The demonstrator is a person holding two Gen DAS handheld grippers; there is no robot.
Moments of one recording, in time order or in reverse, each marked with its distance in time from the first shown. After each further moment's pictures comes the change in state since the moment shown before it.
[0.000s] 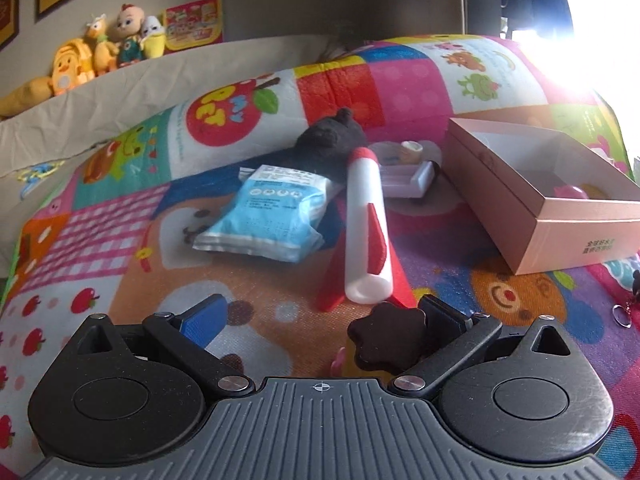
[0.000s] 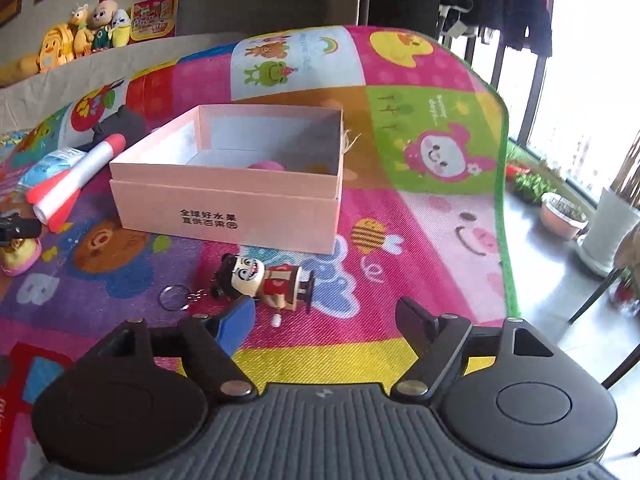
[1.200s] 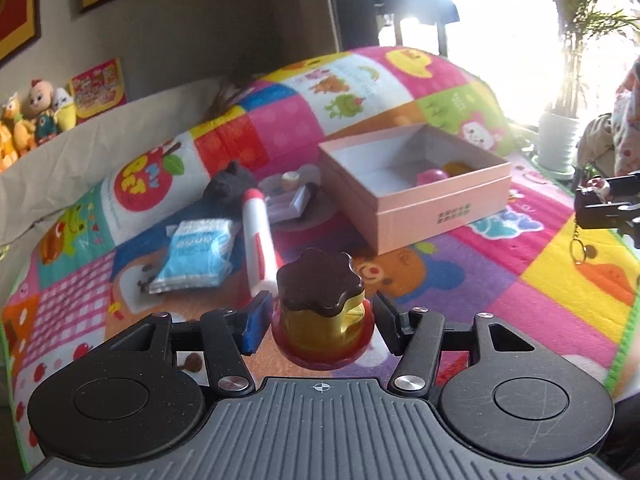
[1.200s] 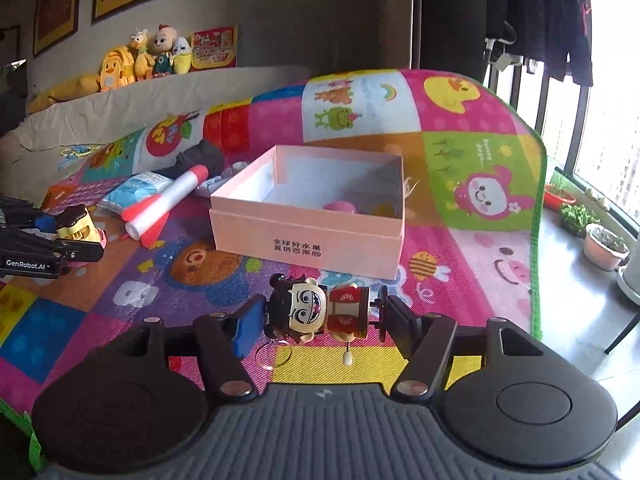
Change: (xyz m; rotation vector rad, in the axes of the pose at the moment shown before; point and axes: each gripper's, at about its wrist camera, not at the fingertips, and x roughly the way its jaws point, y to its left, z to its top) left arm -0.104 -0.037 -0.002 0.268 -0.065 -0.241; right arm -0.085 0.015 -0.005 -0.113 -0.152 0.106
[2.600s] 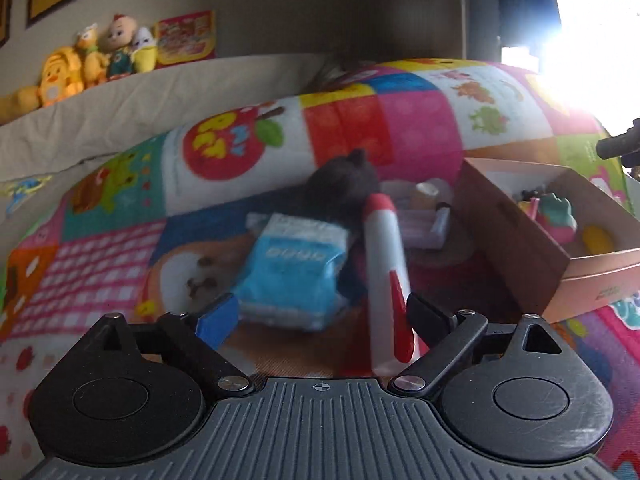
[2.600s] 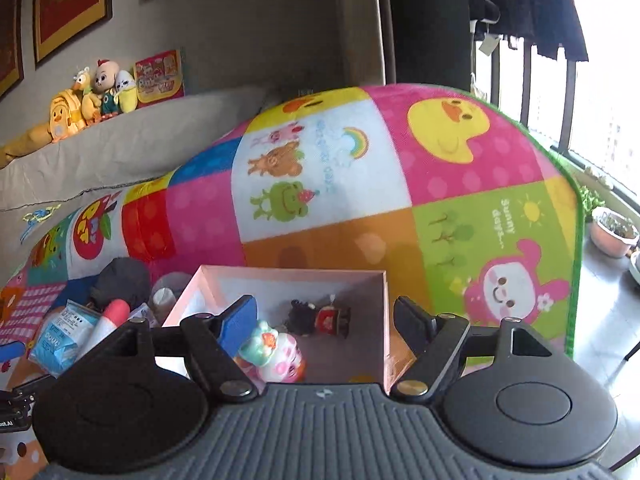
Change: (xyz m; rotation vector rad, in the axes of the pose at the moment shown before) left arm 0.101 0.102 -0.003 -0.296 0.003 0.198; right arm 0.177 -0.042 0.151 0.139 0.077 0.010
